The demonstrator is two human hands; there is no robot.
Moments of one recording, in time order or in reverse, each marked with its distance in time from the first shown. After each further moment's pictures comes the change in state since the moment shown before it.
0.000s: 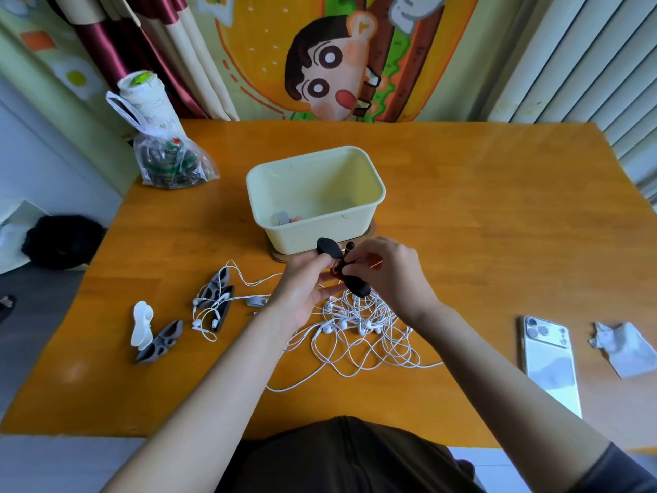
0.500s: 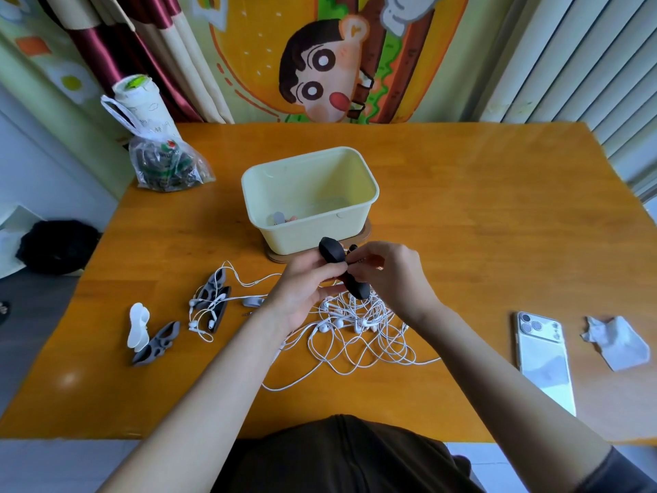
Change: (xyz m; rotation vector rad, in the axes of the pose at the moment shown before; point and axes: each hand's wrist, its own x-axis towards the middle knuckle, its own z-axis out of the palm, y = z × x) left_hand -0.005 -0.004 -0.003 0.079 -0.150 0.046; right_hand -0.009 0.001 -0.006 0.020 -0.003 0.093
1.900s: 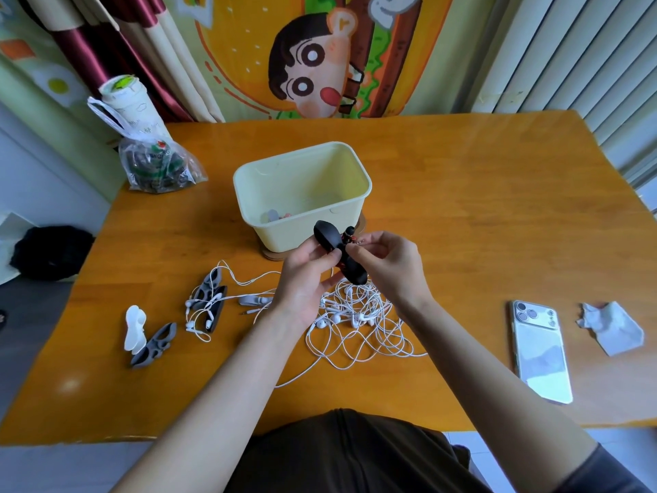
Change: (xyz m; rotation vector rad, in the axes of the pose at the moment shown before) left_hand -0.005 0.003 0.022 -0.141 0.132 0.055; right_hand -0.002 0.001 0.008 0.427 0.177 0.226
